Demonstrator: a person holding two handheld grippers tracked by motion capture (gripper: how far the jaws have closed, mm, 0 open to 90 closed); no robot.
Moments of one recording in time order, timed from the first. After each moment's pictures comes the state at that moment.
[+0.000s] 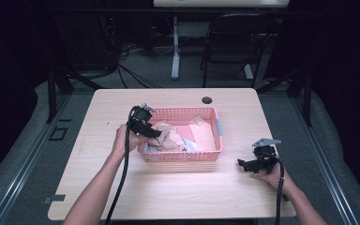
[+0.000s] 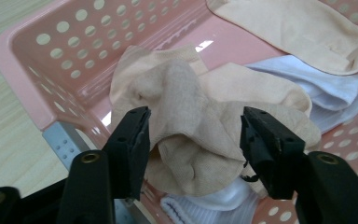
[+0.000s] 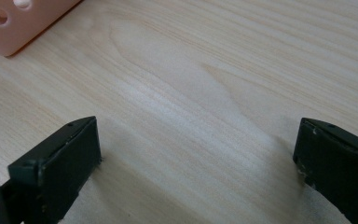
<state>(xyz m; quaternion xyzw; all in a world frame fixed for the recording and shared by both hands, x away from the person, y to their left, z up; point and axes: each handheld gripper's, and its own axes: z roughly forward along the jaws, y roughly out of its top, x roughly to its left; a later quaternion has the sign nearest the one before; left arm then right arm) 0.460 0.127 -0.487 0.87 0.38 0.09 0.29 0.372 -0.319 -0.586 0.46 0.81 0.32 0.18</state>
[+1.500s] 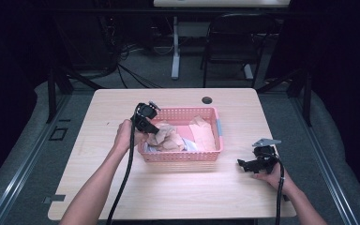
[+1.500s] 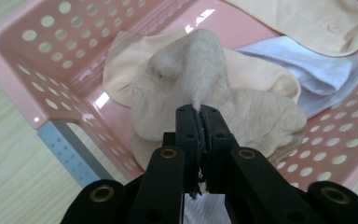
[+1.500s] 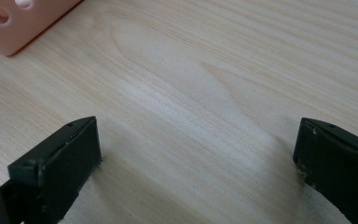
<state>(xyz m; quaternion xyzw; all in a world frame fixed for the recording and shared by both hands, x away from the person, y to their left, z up) 0.463 0.112 -0.467 0.89 0.38 0.08 0.23 0.372 -0.319 -0.586 0.46 0.81 0.32 0.18</state>
